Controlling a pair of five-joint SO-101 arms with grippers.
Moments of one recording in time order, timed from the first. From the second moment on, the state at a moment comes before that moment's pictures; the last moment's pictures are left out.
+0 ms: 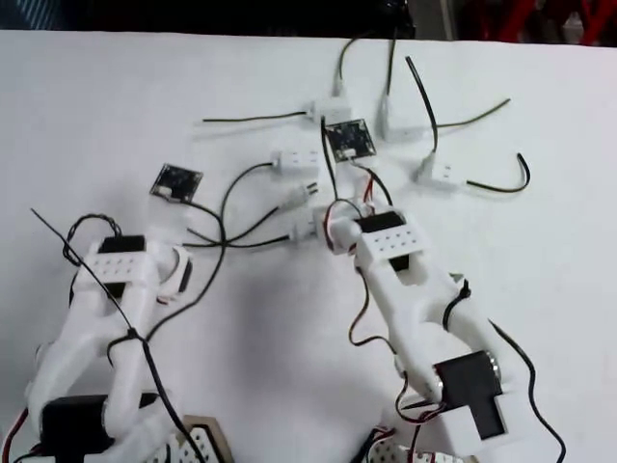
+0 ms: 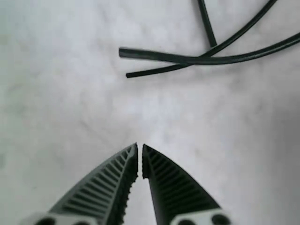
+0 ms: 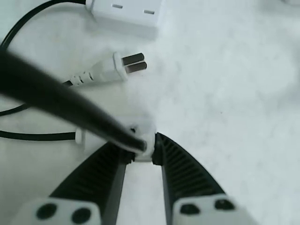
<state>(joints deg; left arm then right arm) -9.3 -19.6 55.4 51.4 -17.7 -19.3 -4.8 39.1 32.8 1.0</state>
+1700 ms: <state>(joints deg) -9.3 -19.6 55.4 51.4 -17.7 13.3 -10.2 27.7 39.4 -1.7</state>
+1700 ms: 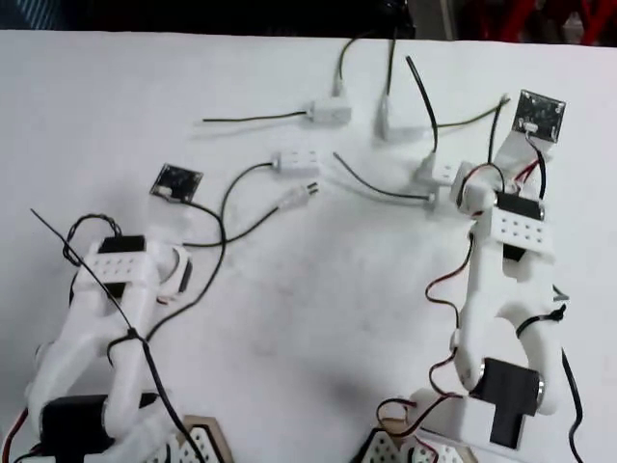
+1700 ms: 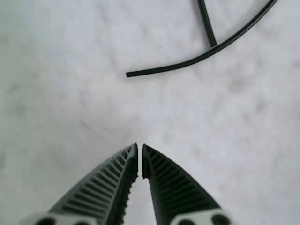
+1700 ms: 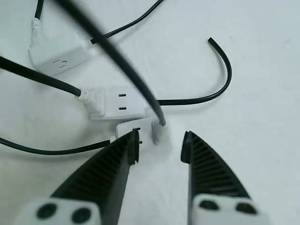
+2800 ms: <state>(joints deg) -9.3 -19.6 55.9 51.4 -17.7 -26.7 9.2 -5.1 75.4 51.0</state>
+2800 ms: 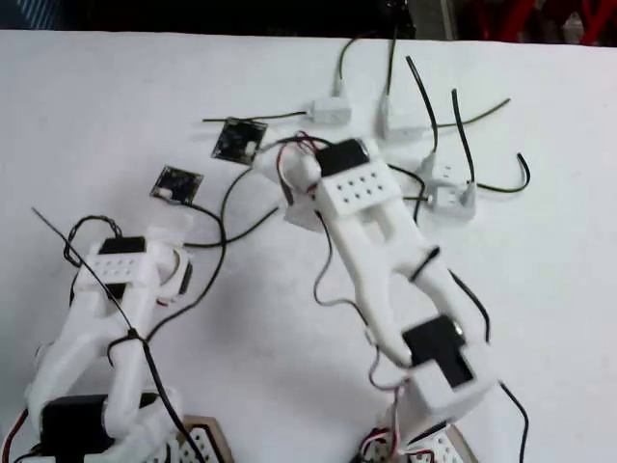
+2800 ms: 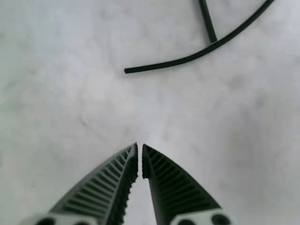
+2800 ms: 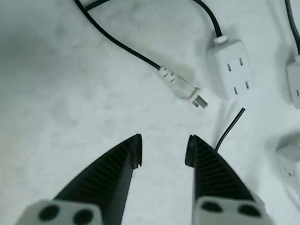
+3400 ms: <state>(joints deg) -9.3 -19.6 55.9 51.4 -17.7 -26.7 44.0 -45.3 86.6 64.7</state>
